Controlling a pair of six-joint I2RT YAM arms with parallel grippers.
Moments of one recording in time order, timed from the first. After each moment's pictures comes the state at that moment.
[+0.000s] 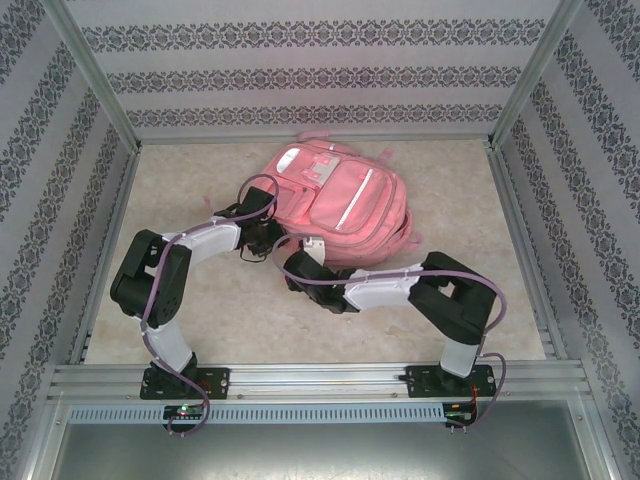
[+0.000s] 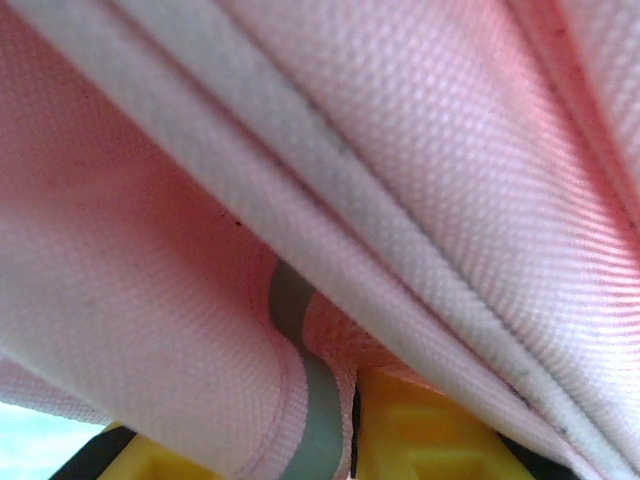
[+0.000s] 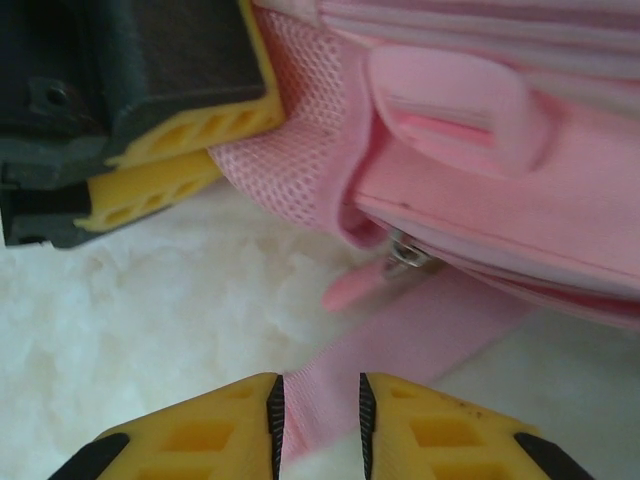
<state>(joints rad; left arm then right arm) -0.38 1.77 1.06 -0.35 0.20 -0.88 1.04 1.82 0.93 0.09 0.36 0.94</state>
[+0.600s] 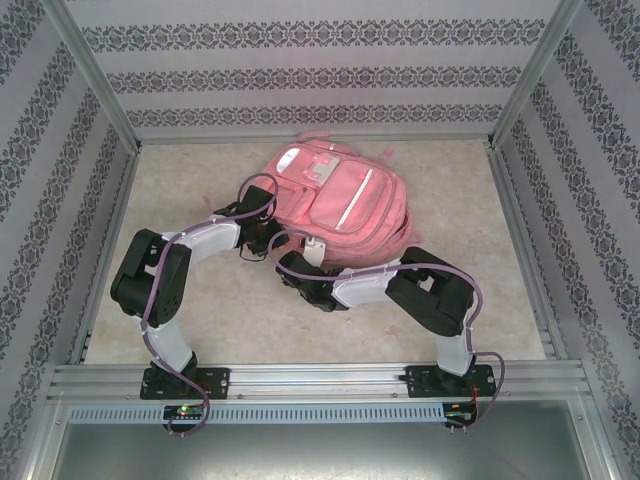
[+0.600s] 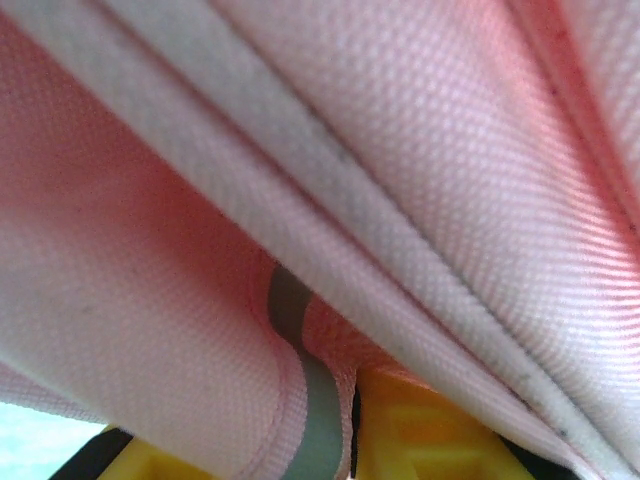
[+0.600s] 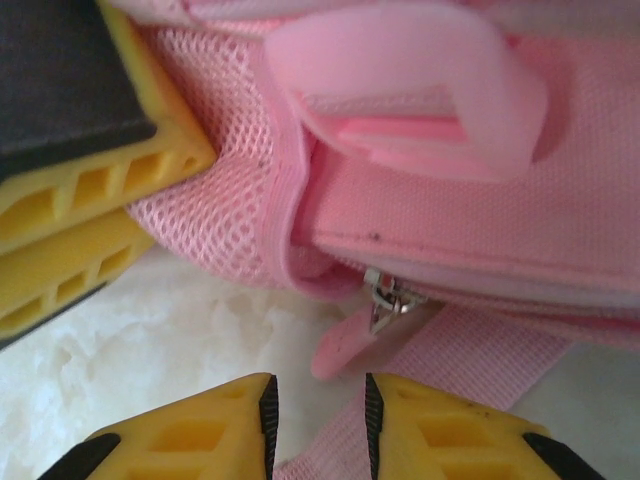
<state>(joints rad) -0.38 1.78 1.07 -0.37 0.21 -0.87 1.03 1.94 0.99 0.14 0.41 1.12</state>
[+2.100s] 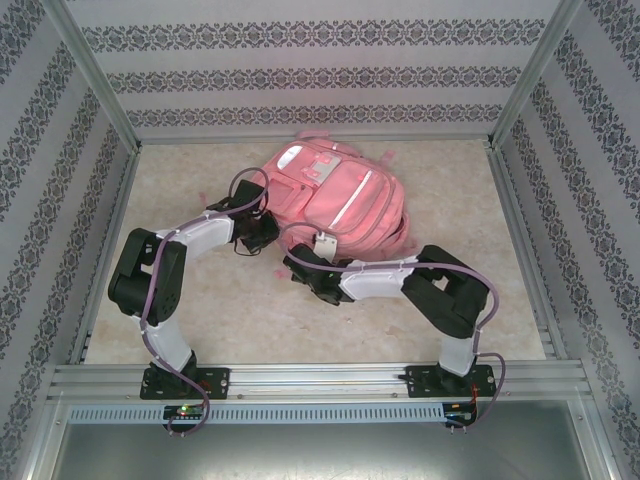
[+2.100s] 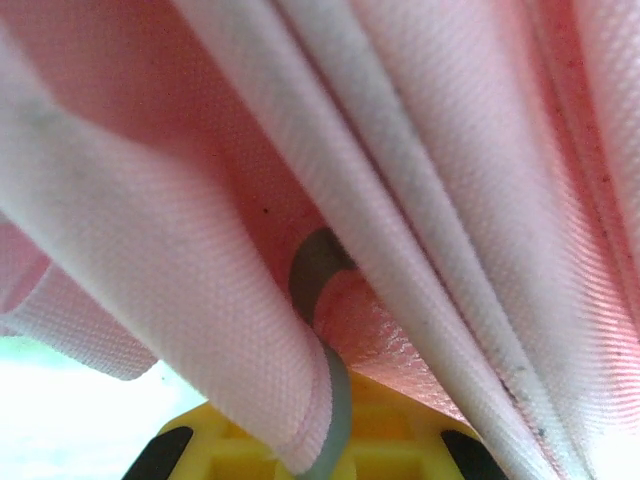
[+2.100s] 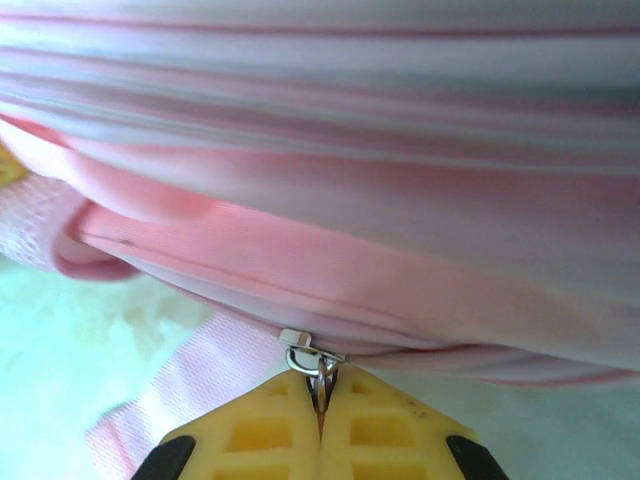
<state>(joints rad) -0.32 1.78 1.10 -0.39 0.22 -0.90 0.98 1.83 0.97 -0.10 0.40 1.12</state>
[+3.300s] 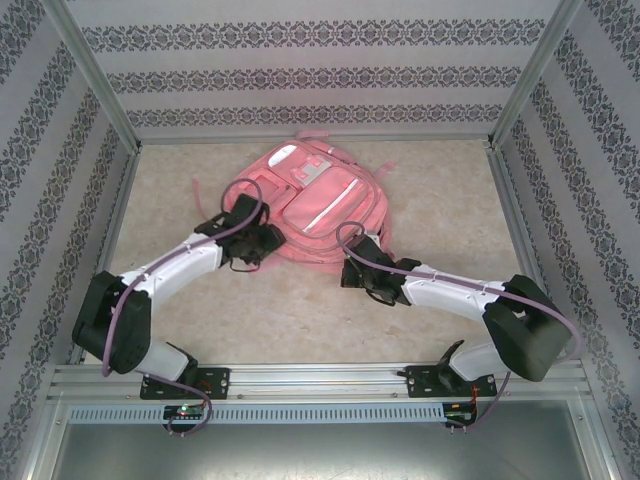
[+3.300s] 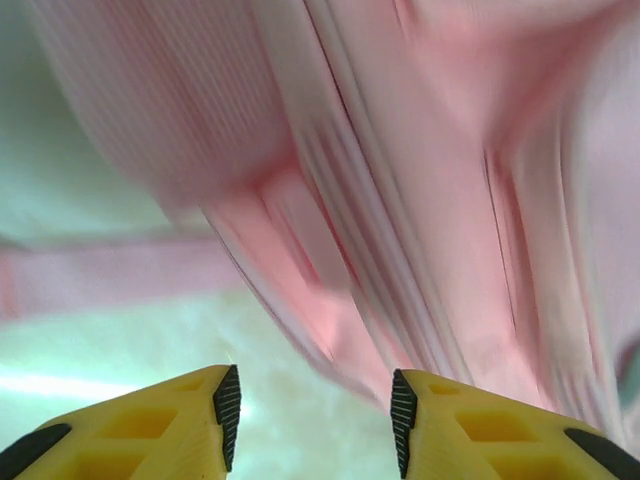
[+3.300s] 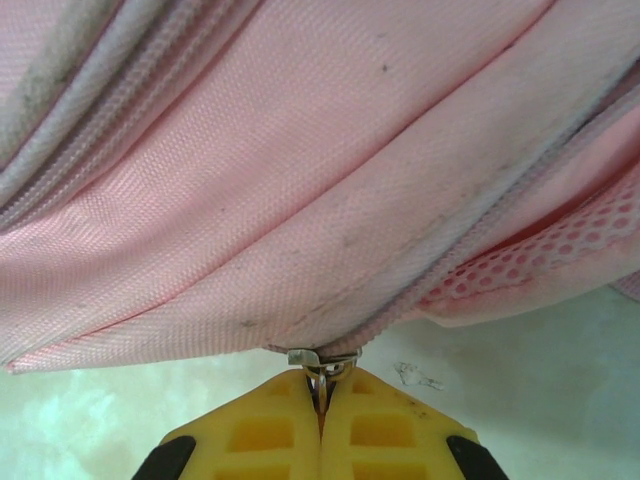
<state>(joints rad) -0.48 1.46 0.95 -0.47 0.10 -1.09 0.77 1.41 0.69 -0.22 0.14 0.76</state>
